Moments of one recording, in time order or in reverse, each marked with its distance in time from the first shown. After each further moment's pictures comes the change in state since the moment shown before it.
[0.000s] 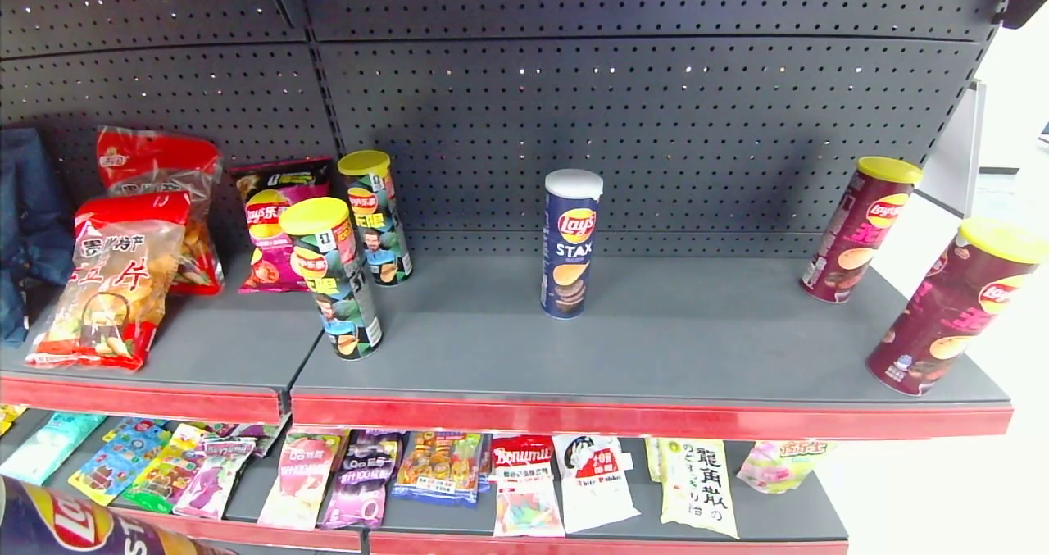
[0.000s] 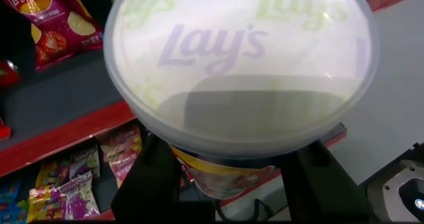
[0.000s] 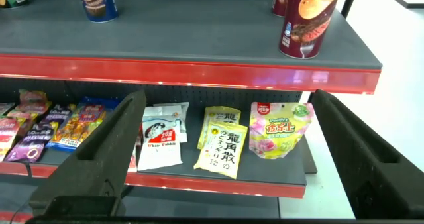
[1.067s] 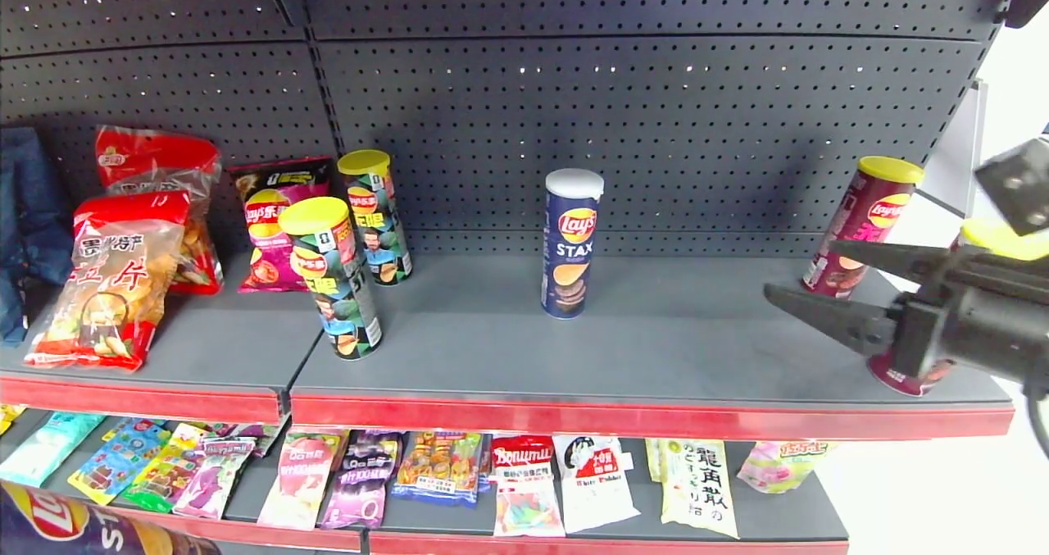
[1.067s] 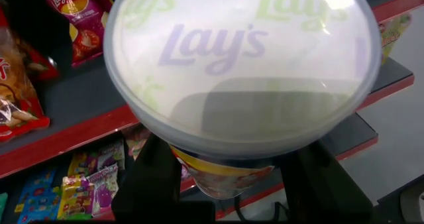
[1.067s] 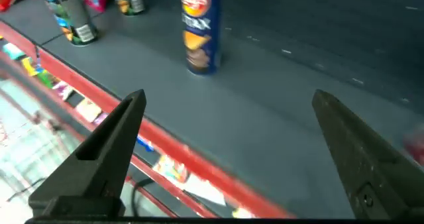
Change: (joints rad) left arm 0.003 -0.030 0.005 0.003 0.093 0.033; right arm 0.313 1.277 -0.639 -0.459 0.187 -0.109
